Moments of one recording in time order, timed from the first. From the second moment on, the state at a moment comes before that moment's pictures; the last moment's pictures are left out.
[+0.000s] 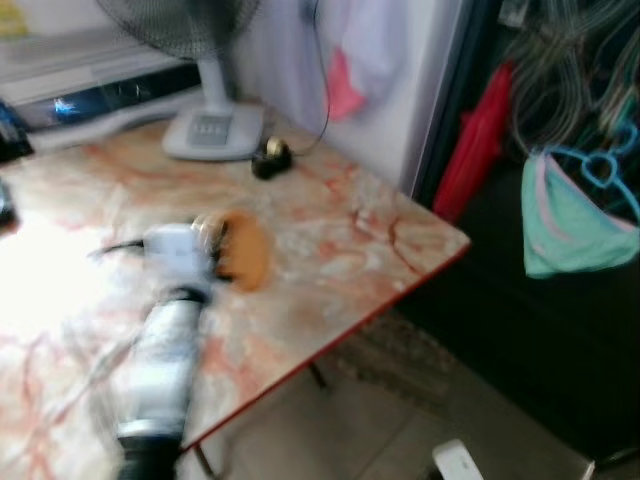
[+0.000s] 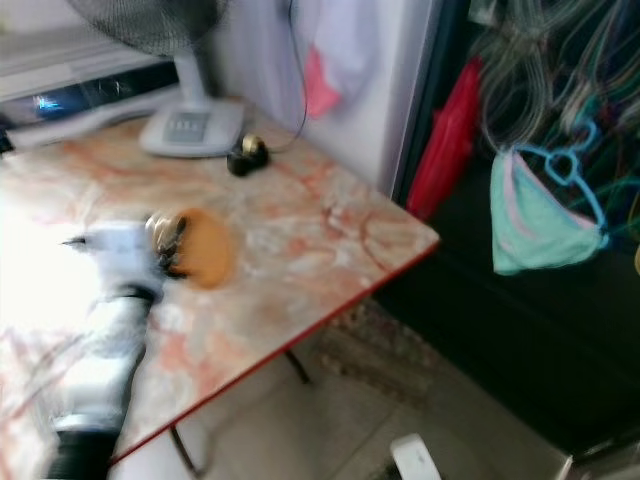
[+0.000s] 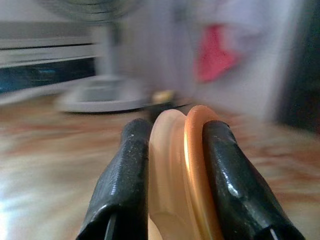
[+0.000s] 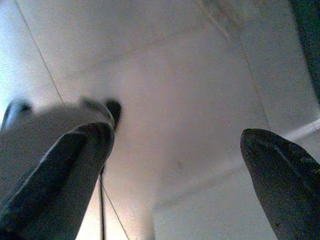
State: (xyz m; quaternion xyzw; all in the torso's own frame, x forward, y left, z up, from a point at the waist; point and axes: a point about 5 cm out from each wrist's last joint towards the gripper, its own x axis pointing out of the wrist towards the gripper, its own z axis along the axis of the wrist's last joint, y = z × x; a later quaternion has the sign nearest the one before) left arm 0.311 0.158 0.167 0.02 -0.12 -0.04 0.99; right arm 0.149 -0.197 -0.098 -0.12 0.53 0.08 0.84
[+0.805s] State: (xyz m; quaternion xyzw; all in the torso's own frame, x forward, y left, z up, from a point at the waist) left arm 0.311 0.172 0.163 0.03 -0.12 -0.02 0.99; right arm 0.155 -0.192 -0.096 -0.12 0.52 0.09 0.84
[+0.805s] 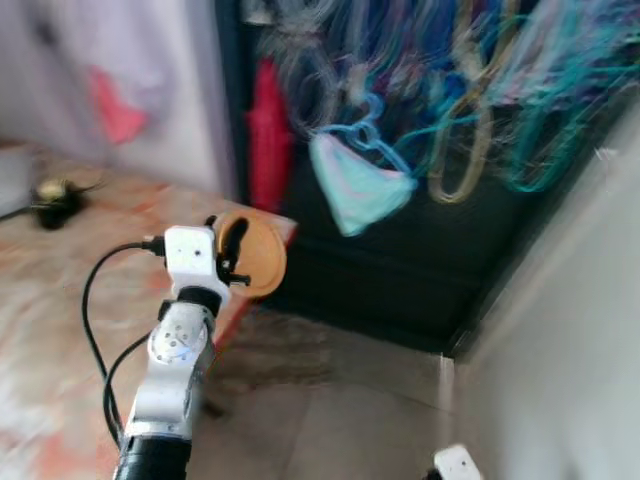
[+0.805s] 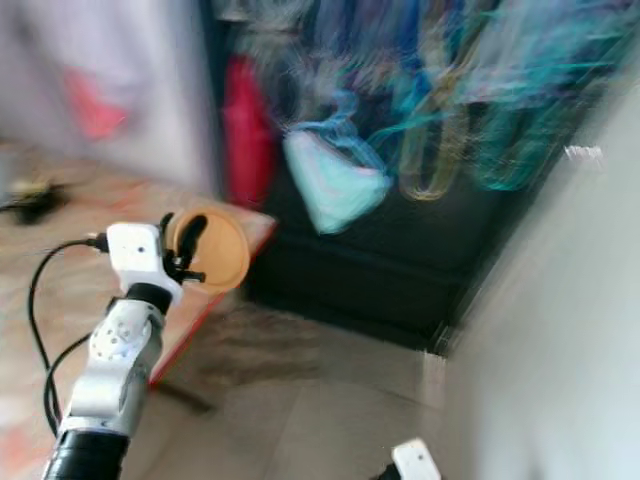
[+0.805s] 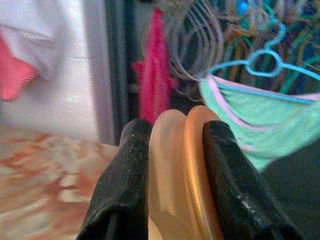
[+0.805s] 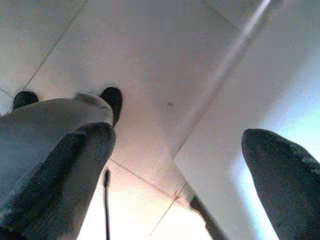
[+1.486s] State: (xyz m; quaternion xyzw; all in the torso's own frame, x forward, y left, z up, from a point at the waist) left arm 0.316 0.188 0.157 0.03 -0.10 0.01 0.99; right arm 0.157 -0.184 -0.096 -0.10 0.52 0.11 0.84
